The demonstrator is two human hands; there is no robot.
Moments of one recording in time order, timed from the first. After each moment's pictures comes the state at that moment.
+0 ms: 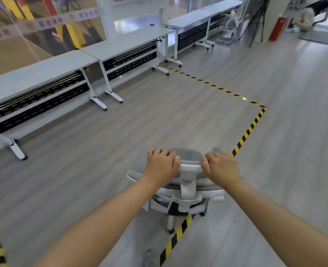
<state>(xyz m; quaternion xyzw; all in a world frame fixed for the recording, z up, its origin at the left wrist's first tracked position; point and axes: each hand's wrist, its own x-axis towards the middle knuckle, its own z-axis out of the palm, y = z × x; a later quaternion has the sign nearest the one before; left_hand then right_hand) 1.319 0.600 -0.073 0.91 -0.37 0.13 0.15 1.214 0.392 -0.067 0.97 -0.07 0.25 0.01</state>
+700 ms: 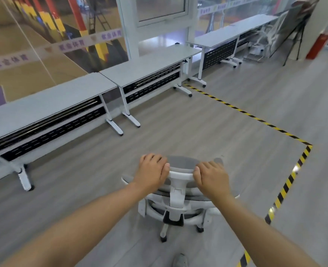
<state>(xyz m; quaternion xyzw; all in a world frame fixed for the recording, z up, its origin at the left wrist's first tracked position) 1.773 0.584 -0.061 0.92 -0.35 0.13 0.13 1.677 0.364 -0.077 0.95 -0.04 0.30 -0.05</state>
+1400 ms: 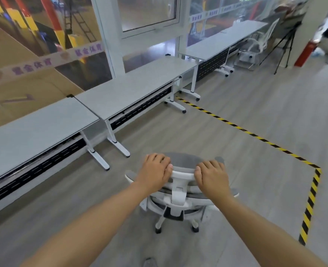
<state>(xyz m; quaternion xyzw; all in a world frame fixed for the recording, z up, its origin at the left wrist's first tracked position) 2.251 0.468 -0.060 0.88 -0.42 0.11 0.16 2.129 0.262 -0.070 0.96 -0.11 0.26 -0.01</state>
